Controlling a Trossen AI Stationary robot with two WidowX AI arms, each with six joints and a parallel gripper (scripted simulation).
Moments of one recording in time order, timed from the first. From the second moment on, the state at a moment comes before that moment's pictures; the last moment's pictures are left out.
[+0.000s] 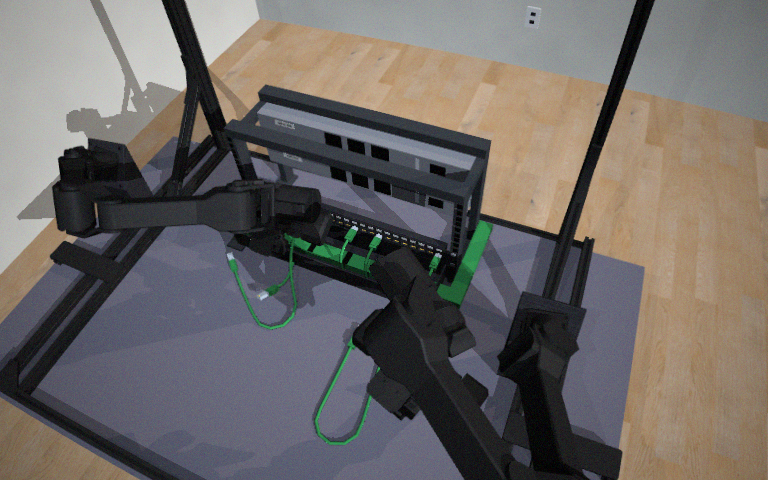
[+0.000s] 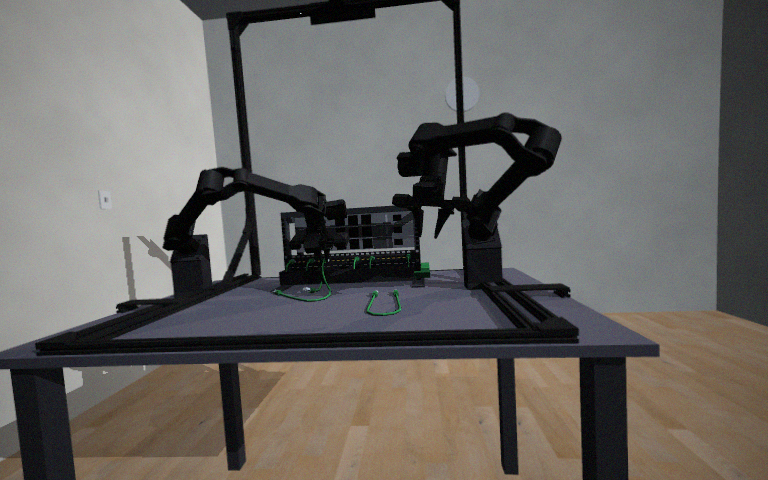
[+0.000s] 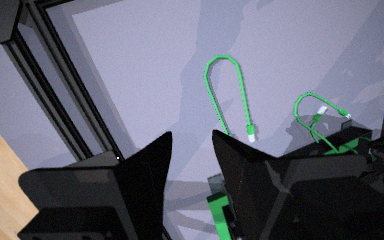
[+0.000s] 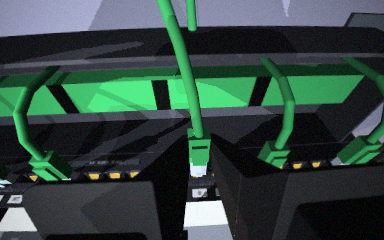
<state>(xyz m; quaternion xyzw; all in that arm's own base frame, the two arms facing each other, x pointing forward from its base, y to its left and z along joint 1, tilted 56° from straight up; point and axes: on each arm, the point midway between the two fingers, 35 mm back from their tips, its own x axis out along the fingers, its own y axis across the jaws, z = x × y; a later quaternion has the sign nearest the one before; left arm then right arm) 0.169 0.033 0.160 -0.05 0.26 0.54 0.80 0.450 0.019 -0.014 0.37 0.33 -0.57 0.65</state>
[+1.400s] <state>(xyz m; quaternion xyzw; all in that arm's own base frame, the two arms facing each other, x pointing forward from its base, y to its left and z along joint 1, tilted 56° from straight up) 0.169 0.033 0.160 -0.05 0.26 0.54 0.80 0.450 0.024 -0.021 0.37 0.33 -0.57 0.65</state>
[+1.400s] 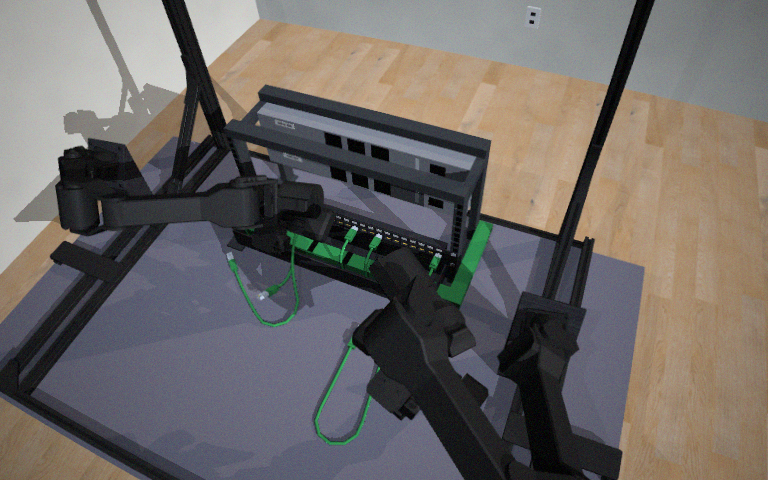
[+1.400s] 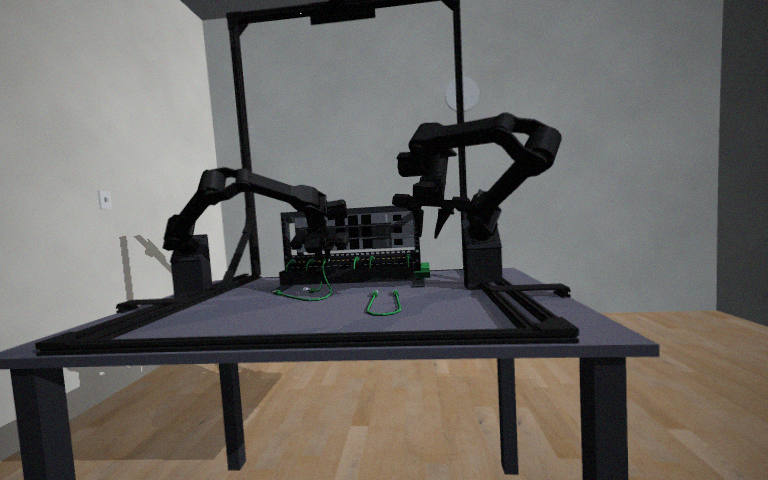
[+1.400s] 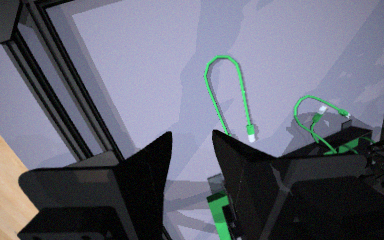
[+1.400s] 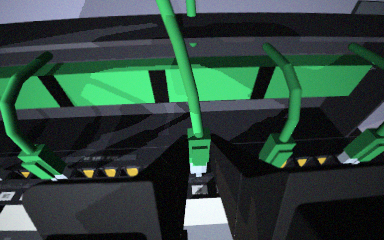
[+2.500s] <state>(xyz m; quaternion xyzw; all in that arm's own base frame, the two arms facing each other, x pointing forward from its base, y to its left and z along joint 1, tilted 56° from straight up) 0.169 0.033 0.160 -0.05 0.26 0.54 0.80 0.450 0.026 -0.024 0.37 0.33 -0.57 0.66</state>
